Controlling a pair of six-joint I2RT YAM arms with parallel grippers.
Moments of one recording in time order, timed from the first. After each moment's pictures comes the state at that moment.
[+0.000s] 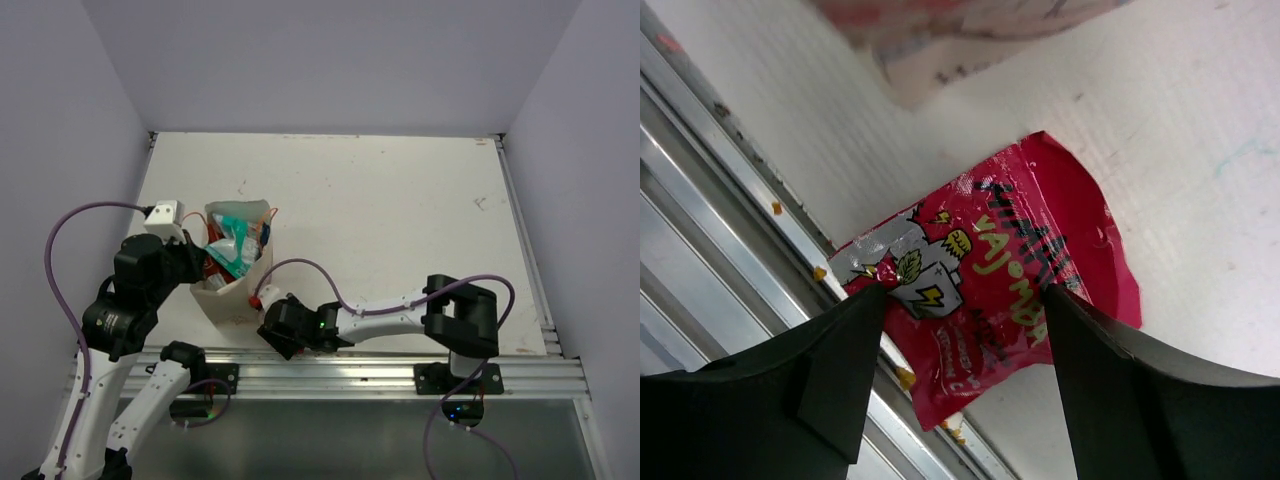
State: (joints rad) left arm -0.27 0.58 0.97 -0.87 -0.06 -0.28; right arm 1.38 1.79 1.05 -0.19 0.28 0.37
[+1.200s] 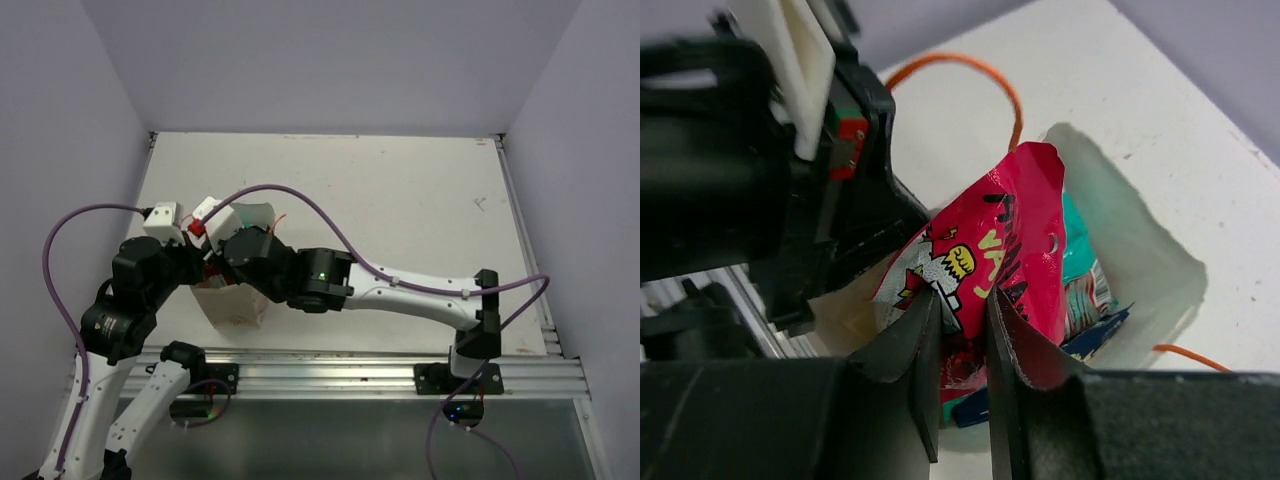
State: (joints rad) left arm -0.28 0.57 0.97 -0.87 -0.06 -0.28; right arm 1.40 1.75 1.90 -0.44 0.55 0.06
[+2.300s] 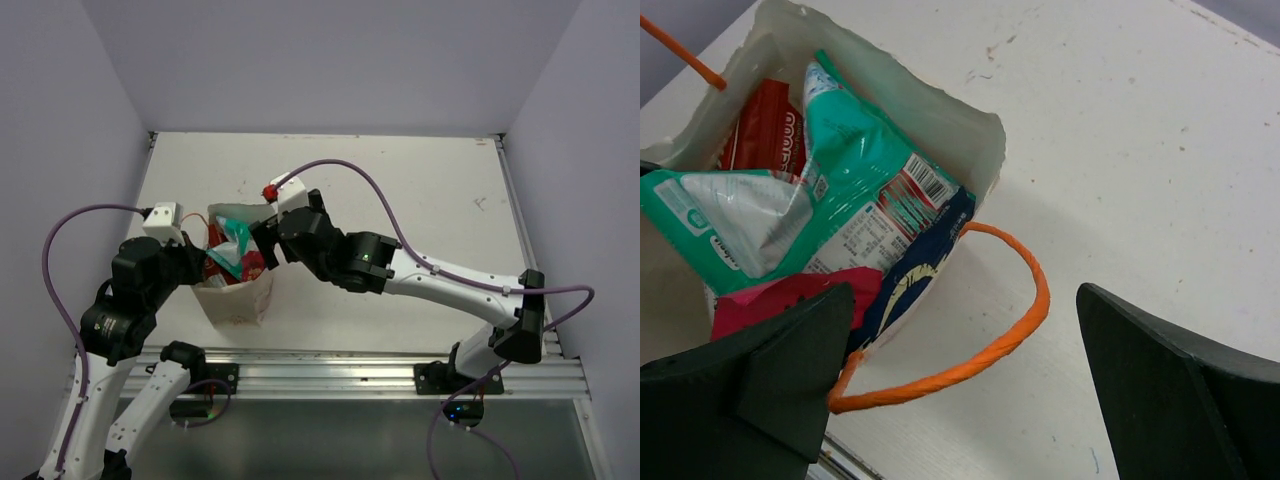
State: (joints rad) left arm -0.28 0.56 0.97 -0.87 -0.06 -0.28; right arm 1.23 1.56 1.59 -0.50 0.60 0.27
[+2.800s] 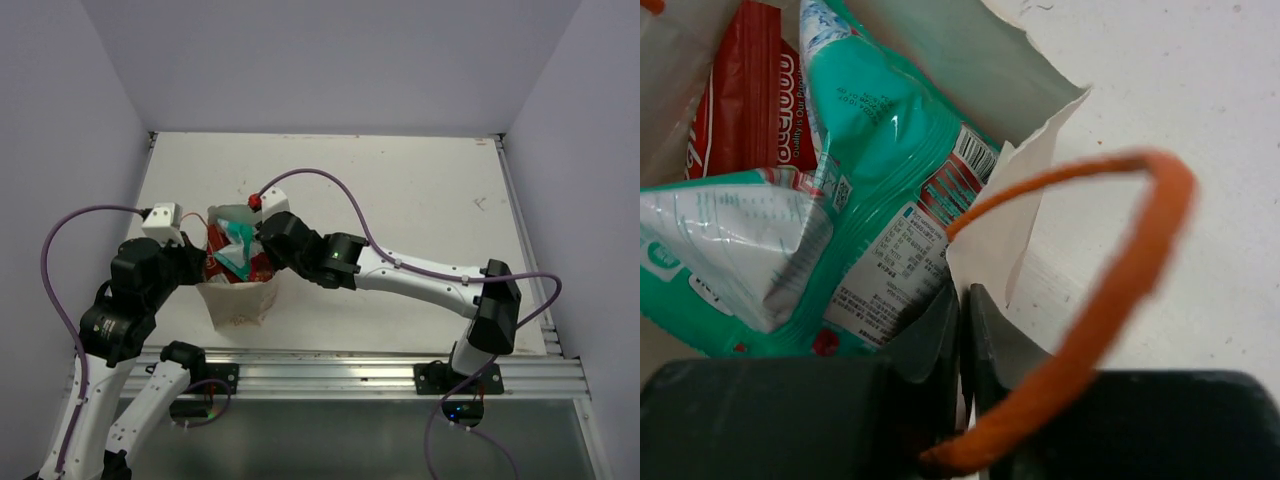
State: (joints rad) left arm -0.28 0.56 0.97 -0.87 -0.06 -0.29; right arm 1.19 1.69 1.55 -0.44 0.45 0.36
